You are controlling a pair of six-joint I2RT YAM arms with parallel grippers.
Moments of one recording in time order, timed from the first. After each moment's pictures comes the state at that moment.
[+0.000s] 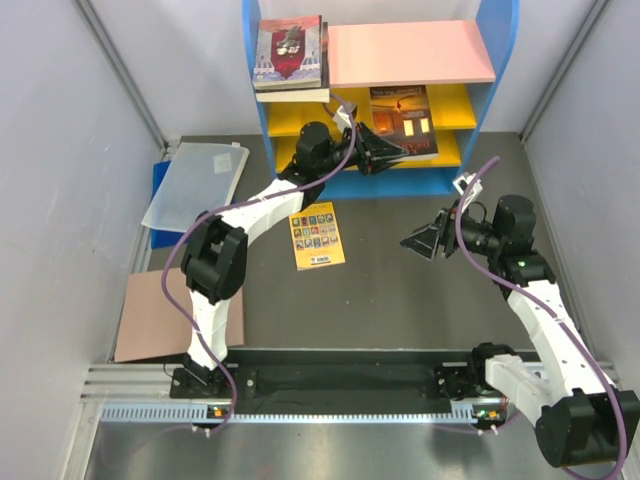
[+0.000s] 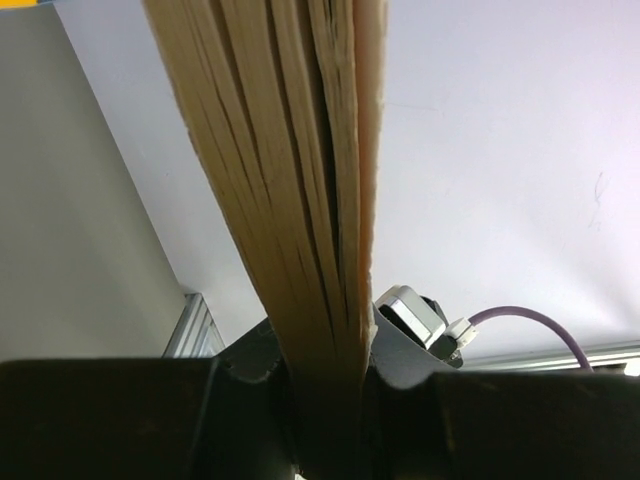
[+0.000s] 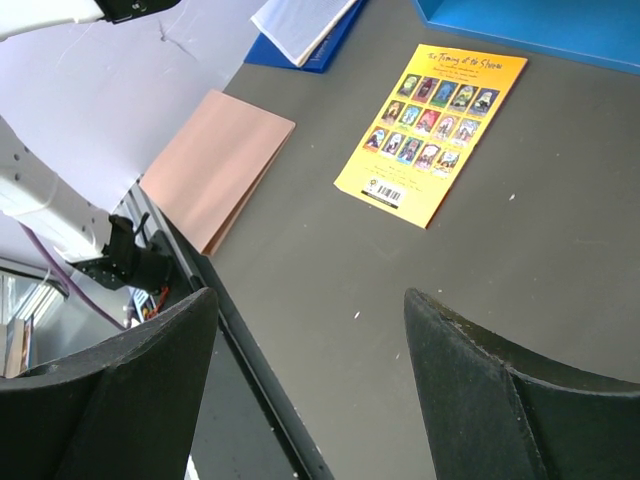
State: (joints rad) left arm -0.58 2.04 1.67 0.51 0.70 -1.49; right arm 0.10 0.91 0.75 -0.17 -0.91 0.33
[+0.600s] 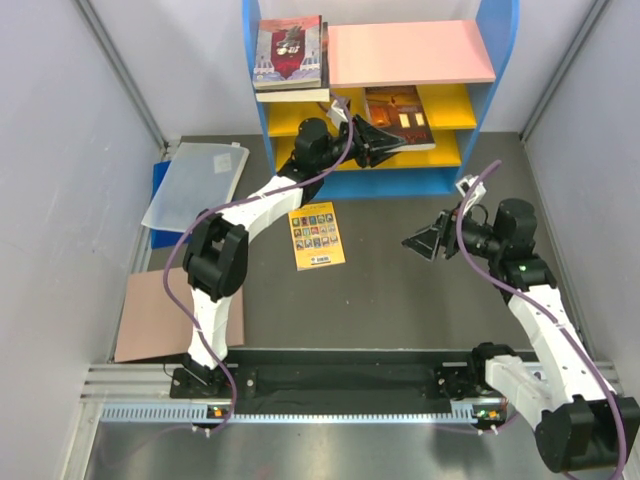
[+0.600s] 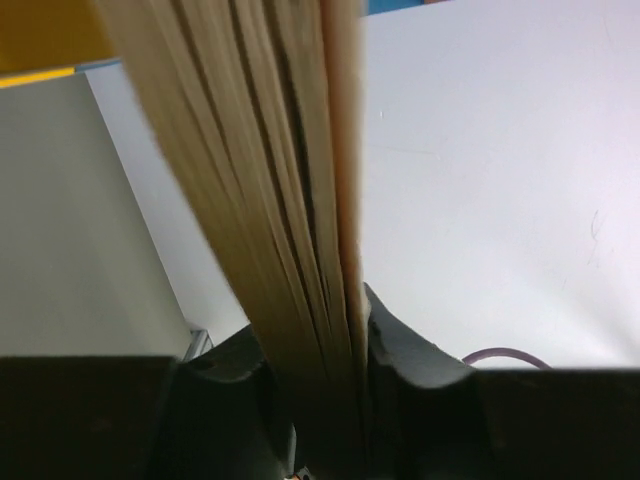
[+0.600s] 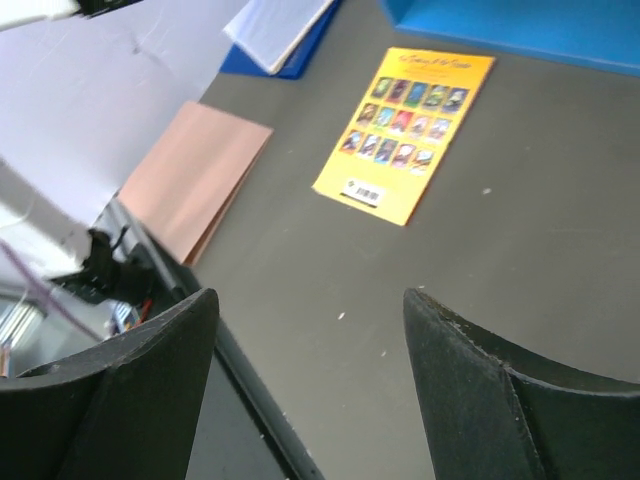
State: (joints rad) left arm -0.56 2.07 1.72 0.49 0.63 -1.49; right arm 0.09 0.88 0.73 -0.18 -0.87 0.33
